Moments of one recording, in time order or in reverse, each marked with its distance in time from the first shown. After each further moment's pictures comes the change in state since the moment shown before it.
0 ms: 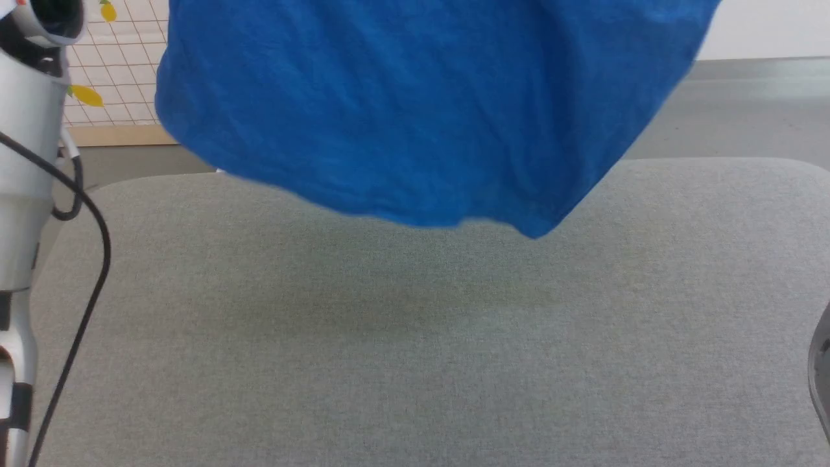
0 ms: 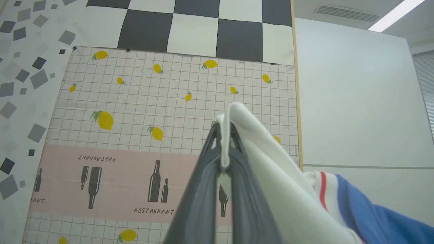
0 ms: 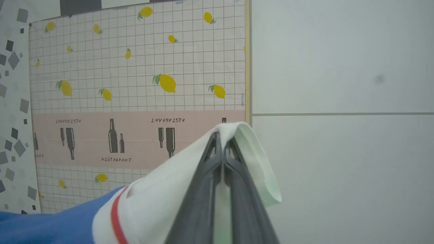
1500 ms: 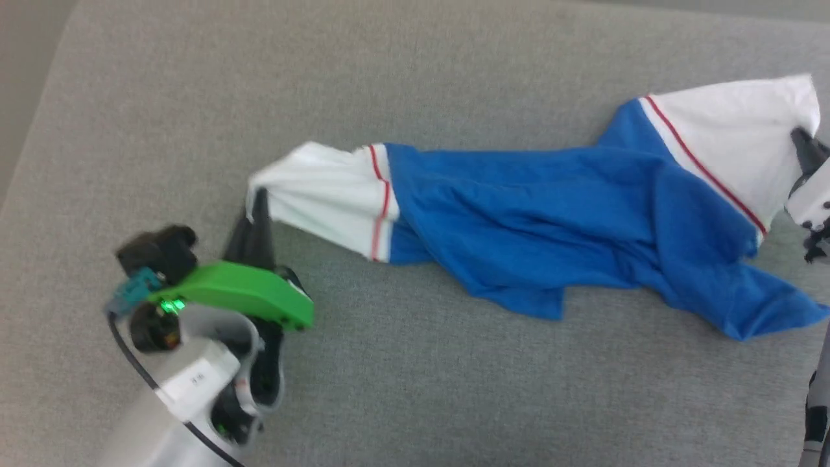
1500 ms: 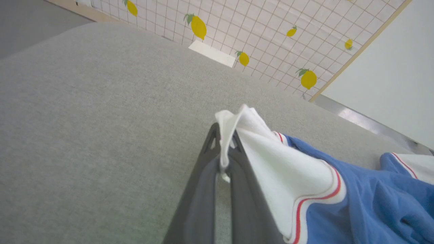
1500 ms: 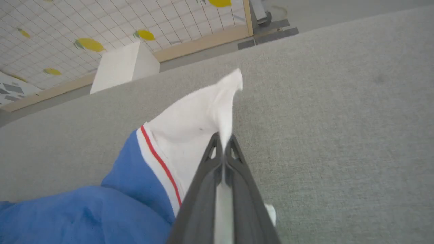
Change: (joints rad) left arm 0.910 -0.095 -0.067 -0.487 -0.147 0.287 0.026; right arm 0.566 0.086 -0.332 -0.248 0.040 0.000 0.405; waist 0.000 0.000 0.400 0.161
